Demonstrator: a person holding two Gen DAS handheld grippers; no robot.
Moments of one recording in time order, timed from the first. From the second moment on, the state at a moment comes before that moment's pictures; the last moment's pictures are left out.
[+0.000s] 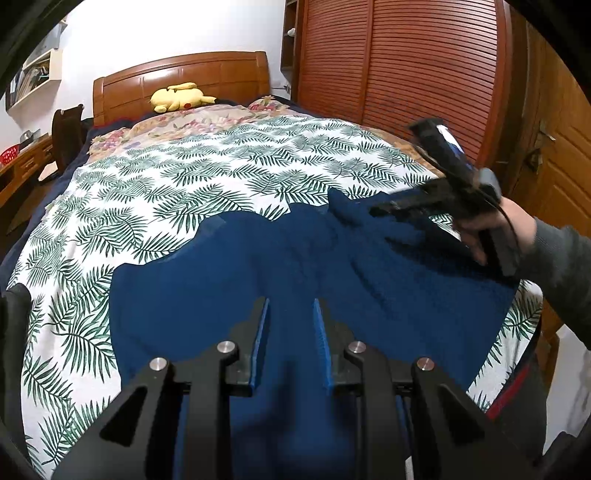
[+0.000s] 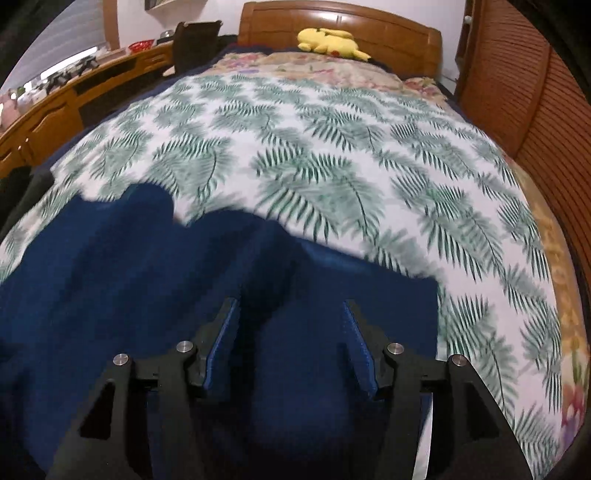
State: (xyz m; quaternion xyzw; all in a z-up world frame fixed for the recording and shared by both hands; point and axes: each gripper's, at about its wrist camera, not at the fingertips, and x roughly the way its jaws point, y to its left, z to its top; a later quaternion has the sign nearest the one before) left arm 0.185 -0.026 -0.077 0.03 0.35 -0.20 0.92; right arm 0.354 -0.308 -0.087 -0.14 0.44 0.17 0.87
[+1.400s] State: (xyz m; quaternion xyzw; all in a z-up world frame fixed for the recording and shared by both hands) left arm 0.127 -0.075 -0.120 0.07 0.39 -0.24 0.89; right arm 0.172 -0.403 -0.107 -0.07 0.50 0.13 0.85
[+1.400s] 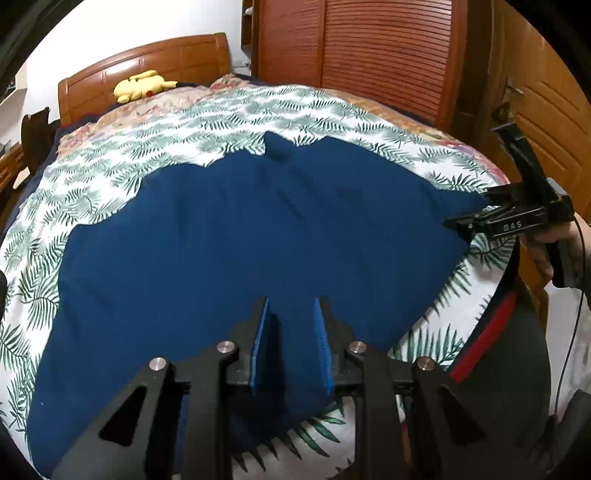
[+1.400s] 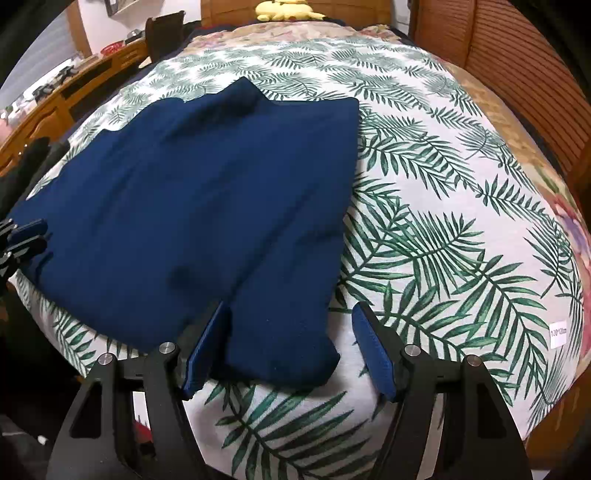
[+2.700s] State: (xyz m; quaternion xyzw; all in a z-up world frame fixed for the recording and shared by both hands) left arm 0.097 0.042 -0.075 0.00 0.32 -0.17 0.93; right arm 0.180 -0.258 0.026 -0.13 0.32 0.25 0.90
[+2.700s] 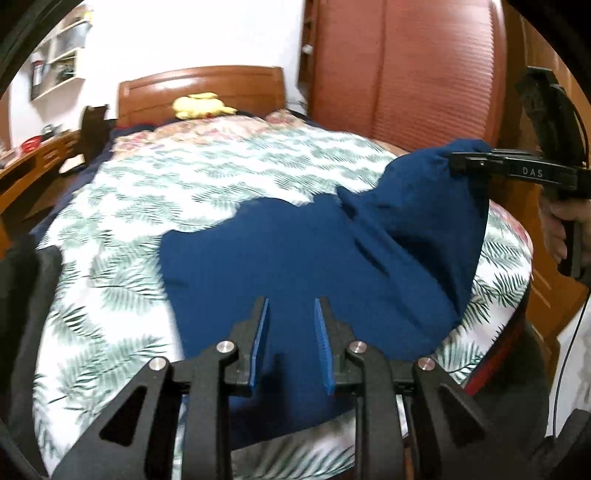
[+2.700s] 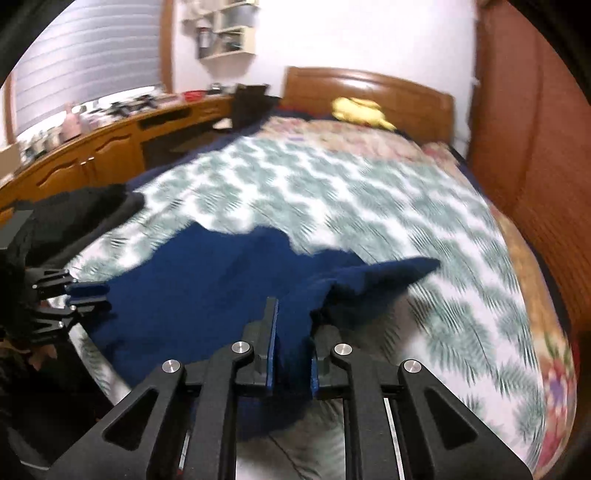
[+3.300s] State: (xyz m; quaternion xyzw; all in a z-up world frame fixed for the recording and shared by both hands) left arm 0.064 0.126 -0.076 -0.04 0.29 -0.10 0.95; right arm 0.177 -0.075 -0.001 -0.14 0.33 0.39 0.85
